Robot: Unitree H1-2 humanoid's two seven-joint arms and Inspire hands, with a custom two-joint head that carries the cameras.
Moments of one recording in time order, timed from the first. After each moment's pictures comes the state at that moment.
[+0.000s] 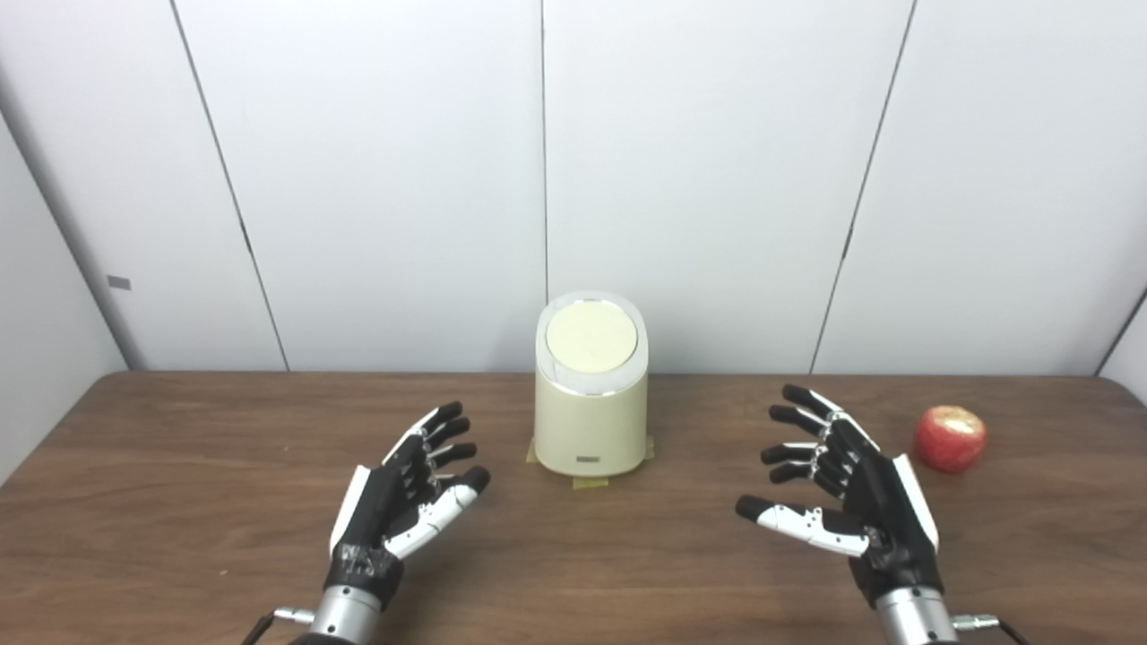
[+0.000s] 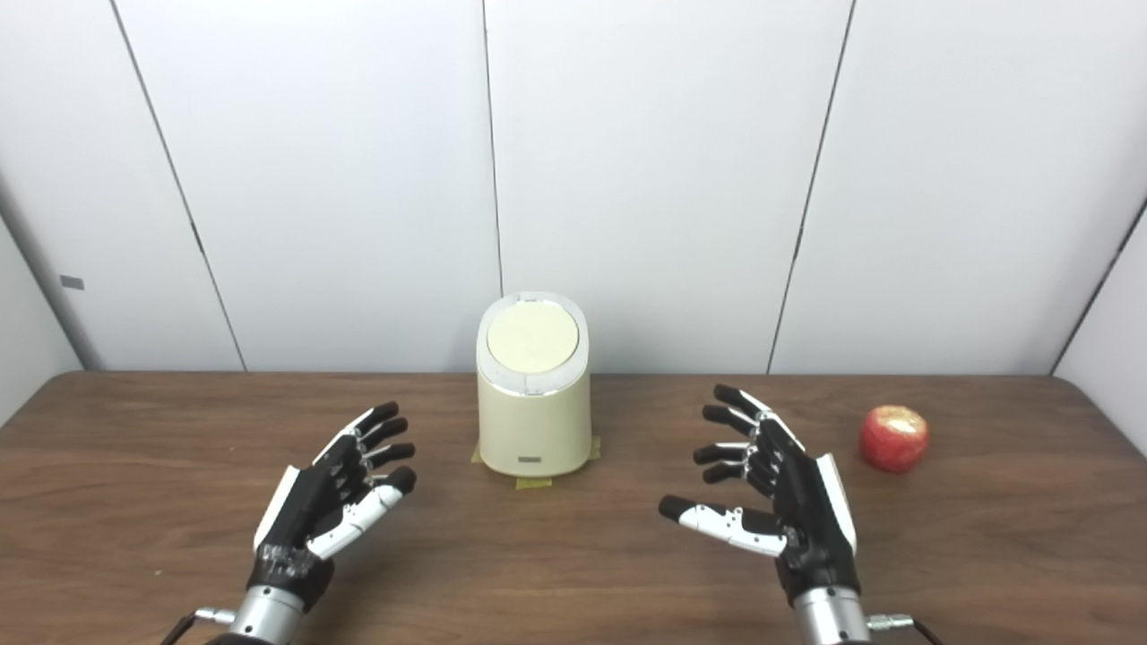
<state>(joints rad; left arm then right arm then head) -0.16 0.10 0.03 0.02 -0.03 -0.05 -0.12 -0.10 -0.06 -0.04 -0.18 -0.08 0.05 -0.03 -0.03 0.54</state>
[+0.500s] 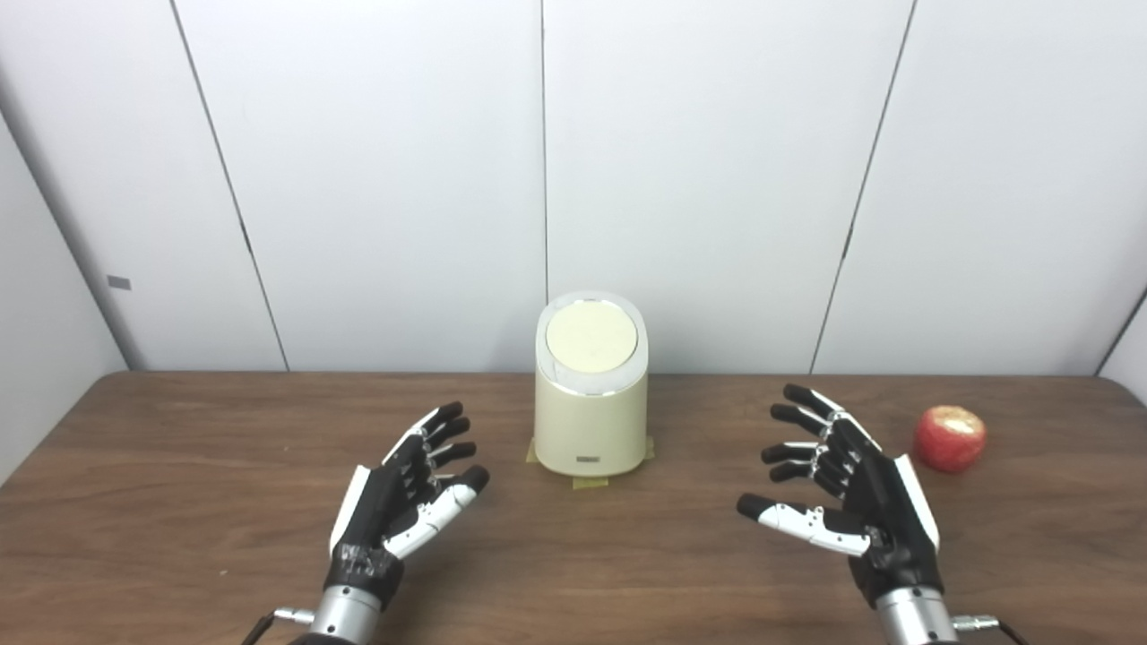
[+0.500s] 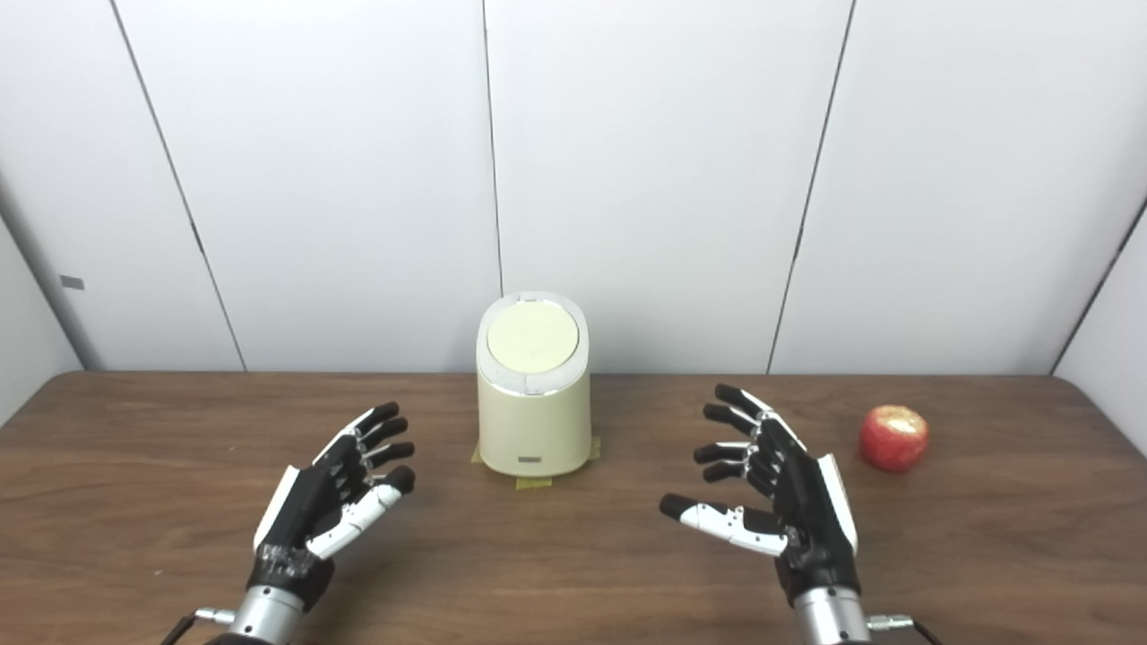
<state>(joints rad) -0.16 0.10 0.03 0.02 -0.04 -0.05 -0.12 -0.10 -0.06 -0.04 -0.18 -0.06 0.05 -0.03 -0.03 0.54</state>
